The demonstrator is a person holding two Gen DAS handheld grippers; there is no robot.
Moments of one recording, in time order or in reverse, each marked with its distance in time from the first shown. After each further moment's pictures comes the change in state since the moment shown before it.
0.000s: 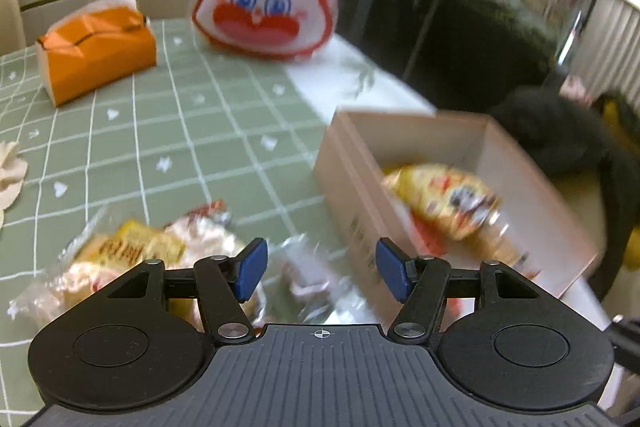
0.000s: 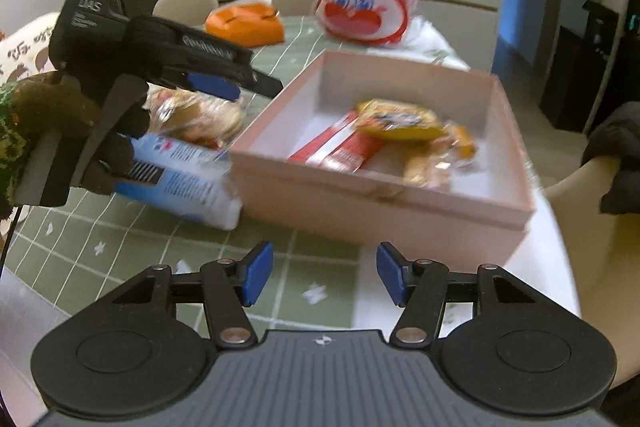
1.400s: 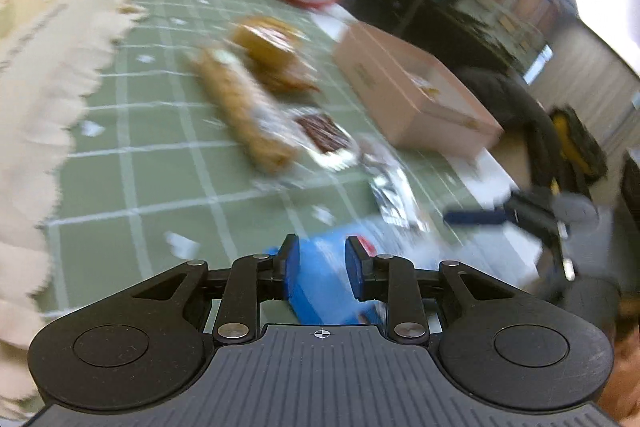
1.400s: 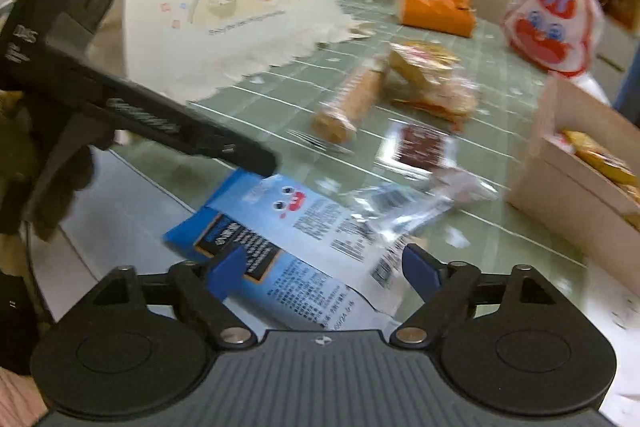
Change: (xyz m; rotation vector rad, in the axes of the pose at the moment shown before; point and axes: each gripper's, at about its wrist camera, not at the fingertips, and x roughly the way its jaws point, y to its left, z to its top) left arm -0.158 0.058 -0.175 -0.122 0.009 -0.188; right arm -0.018 0.143 -0.034 -0.306 0.039 0.157
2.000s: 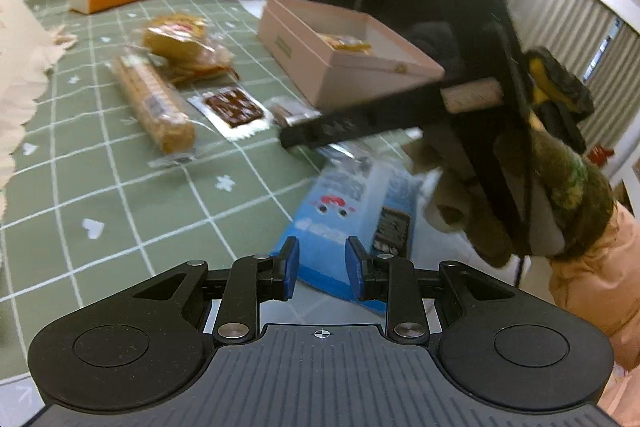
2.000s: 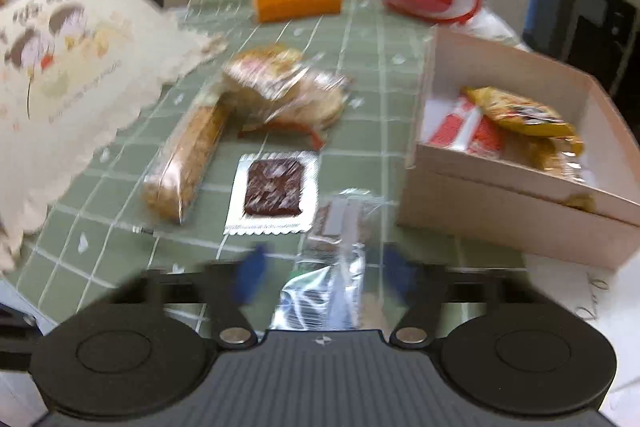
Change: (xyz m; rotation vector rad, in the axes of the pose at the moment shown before) left arm 0.002 -0.063 -0.021 0.157 0.021 0.009; right arm 0.049 -0.063 0.041 0.290 0.045 -0.134
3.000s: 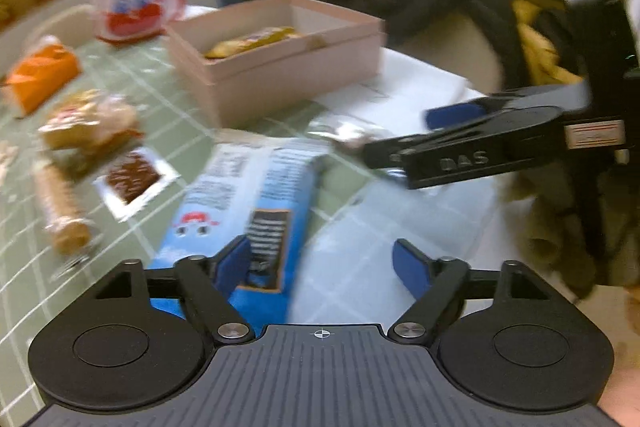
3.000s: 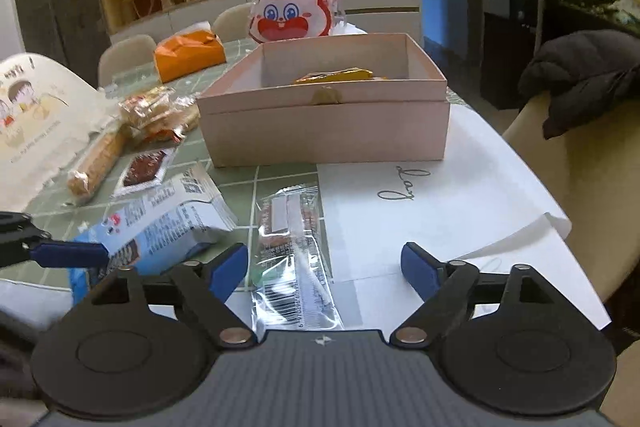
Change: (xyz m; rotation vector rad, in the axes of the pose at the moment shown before) left arm 0.071 -0.093 0.022 0.342 0.065 0.084; right arm -0.072 -0.108 -0.112 0.248 -0.239 -0.114
